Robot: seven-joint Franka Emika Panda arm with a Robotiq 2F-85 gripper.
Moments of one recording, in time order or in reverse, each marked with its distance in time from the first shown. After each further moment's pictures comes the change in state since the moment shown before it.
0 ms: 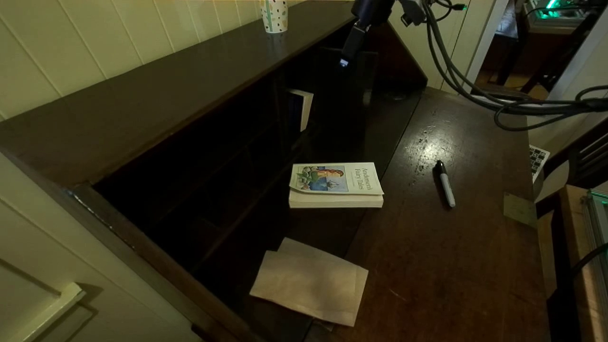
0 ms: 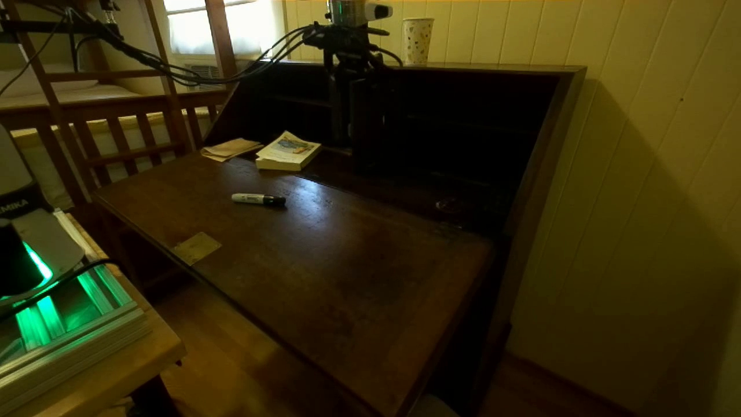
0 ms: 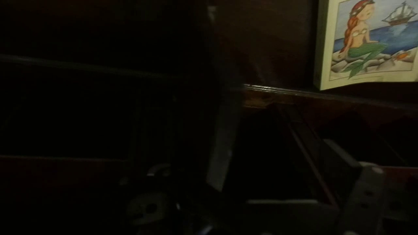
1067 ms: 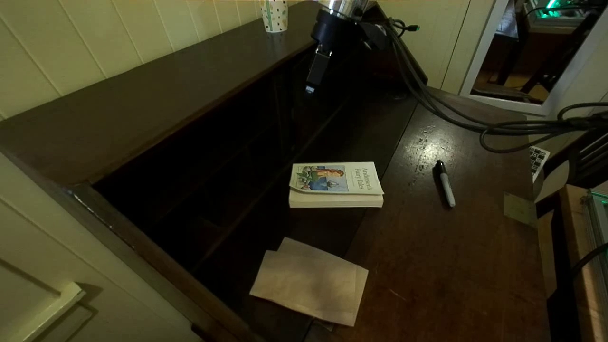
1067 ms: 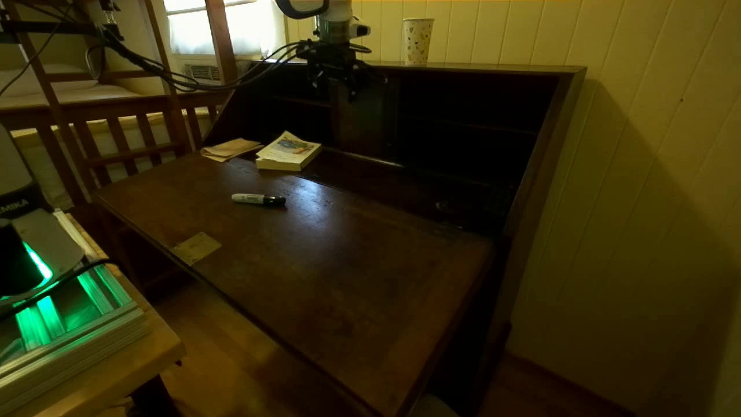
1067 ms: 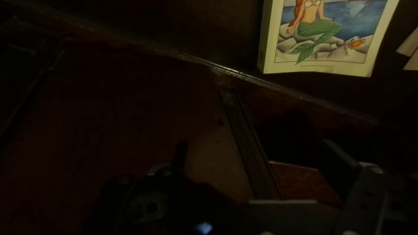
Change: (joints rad) arm 0.050 0.108 0.111 0.093 0.007 -0.003 -0.059
